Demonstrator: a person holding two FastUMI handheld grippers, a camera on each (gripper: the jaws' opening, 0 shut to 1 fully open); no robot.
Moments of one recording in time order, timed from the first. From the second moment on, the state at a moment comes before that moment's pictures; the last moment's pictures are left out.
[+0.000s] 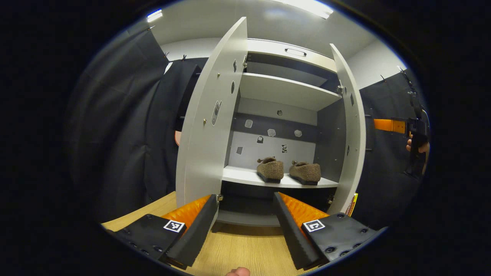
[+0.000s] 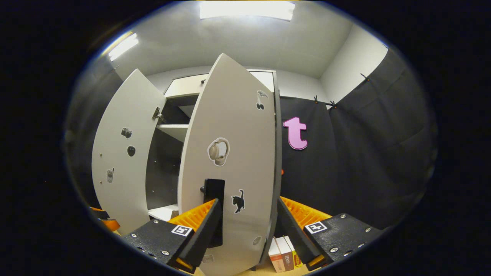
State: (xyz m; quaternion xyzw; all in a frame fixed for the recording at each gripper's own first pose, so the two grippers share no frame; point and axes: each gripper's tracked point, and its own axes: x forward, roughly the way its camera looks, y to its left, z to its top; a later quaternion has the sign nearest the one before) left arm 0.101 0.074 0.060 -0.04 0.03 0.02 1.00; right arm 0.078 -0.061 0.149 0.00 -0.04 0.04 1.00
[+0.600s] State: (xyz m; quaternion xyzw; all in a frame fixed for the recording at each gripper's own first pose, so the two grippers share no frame) left arm 0.094 0.080 0.064 -0.03 0.02 0.03 1.00; right arm 0.122 -0.002 0.114 0.01 0.00 0.10 0.99
